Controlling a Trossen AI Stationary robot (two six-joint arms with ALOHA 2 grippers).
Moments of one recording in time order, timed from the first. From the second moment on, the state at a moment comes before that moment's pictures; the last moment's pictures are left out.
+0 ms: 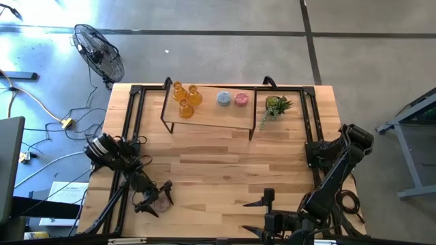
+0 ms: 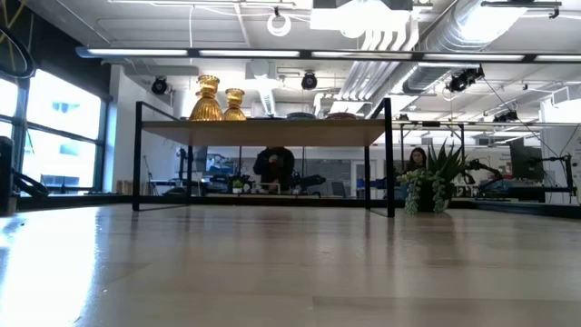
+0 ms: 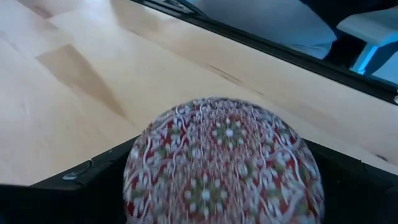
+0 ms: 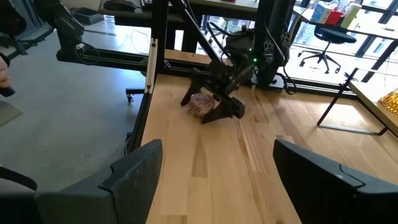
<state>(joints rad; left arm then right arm) -0.87 1.88 0.13 1.35 0.02 0.00 0.94 1.71 1.34 -0.18 0.95 0.34</state>
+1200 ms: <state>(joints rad) -0.87 1.91 0.20 1.38 -0.02 0.07 0.94 1.71 1.34 -0.18 0.96 0.34</state>
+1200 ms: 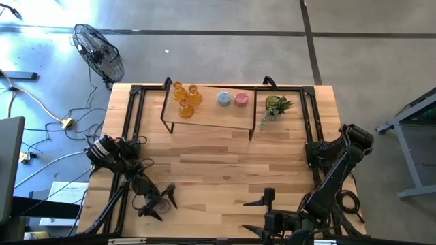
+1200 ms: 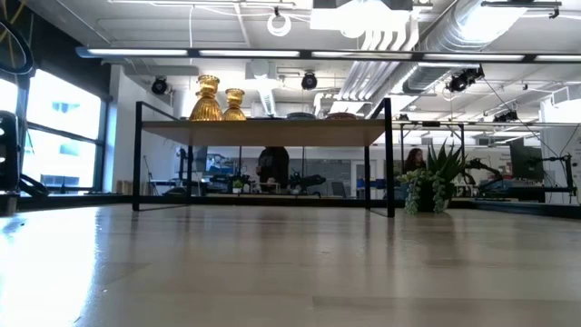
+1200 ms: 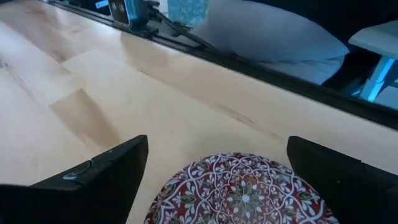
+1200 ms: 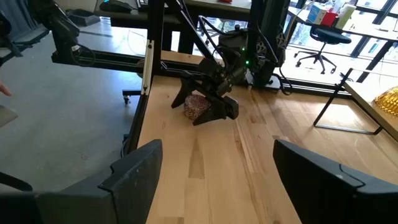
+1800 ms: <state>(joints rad) -0.87 1.90 0.23 1.38 -0.02 0.07 0.94 1.71 1.34 -0.18 0.97 0.34</state>
